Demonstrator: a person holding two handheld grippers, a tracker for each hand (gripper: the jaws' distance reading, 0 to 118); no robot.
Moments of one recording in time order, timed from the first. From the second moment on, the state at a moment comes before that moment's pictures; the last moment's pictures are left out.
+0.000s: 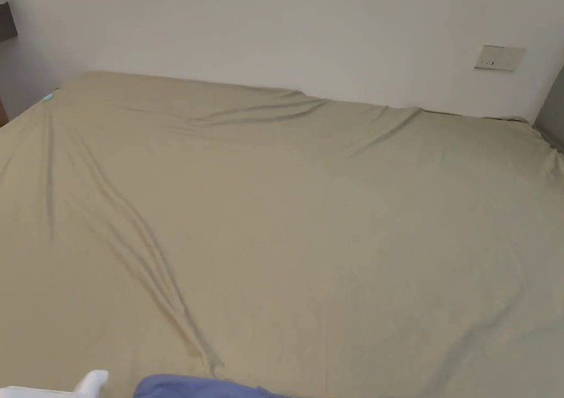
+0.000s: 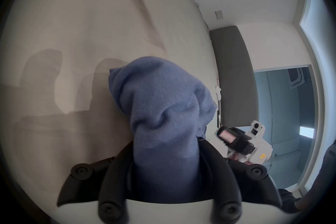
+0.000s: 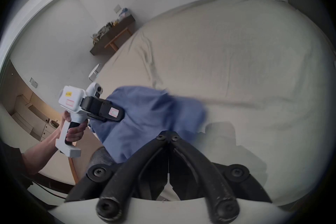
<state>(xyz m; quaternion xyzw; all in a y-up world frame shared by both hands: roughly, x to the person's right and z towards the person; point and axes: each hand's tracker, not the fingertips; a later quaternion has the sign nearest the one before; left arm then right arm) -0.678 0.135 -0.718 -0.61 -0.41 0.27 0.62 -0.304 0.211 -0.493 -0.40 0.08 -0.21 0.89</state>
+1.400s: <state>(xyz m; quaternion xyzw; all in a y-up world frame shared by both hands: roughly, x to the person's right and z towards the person) -0.724 0.413 -0.587 -0.16 -0.09 0.02 0.98 -0.281 0.419 -0.435 -0.17 -0.14 0.00 0.97</state>
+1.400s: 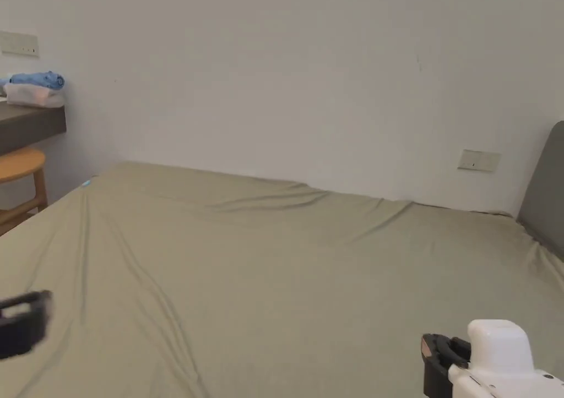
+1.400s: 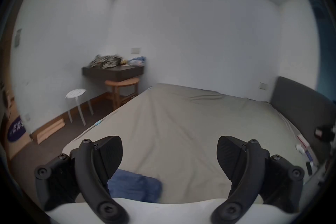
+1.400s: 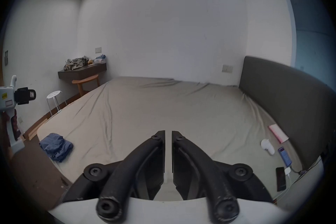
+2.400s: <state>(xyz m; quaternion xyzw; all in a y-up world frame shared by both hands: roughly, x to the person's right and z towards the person) -0.517 0.422 -0.519 -0.19 -0.17 -0.05 0.97 -0.269 0.433 -0.394 -0.15 -0.18 -0.03 0.97</state>
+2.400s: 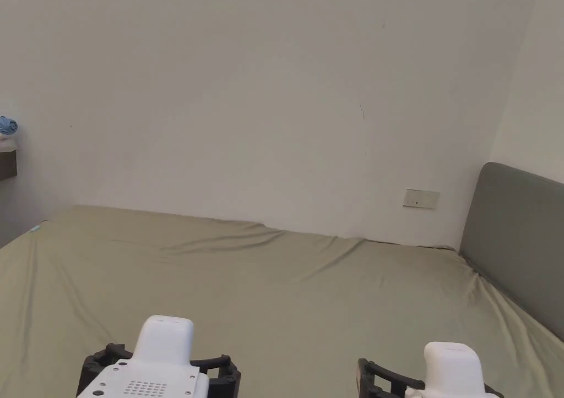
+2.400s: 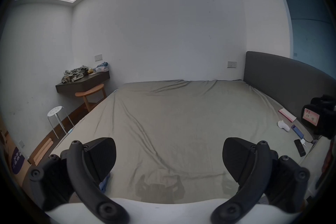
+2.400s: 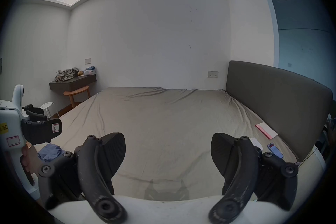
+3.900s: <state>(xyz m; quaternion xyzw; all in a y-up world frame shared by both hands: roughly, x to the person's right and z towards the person) -0.529 0.431 -0.521 -0.16 -0.19 -0.03 0.97 -0.270 0.440 -0.391 -0.14 -0.19 -0.01 0.97</state>
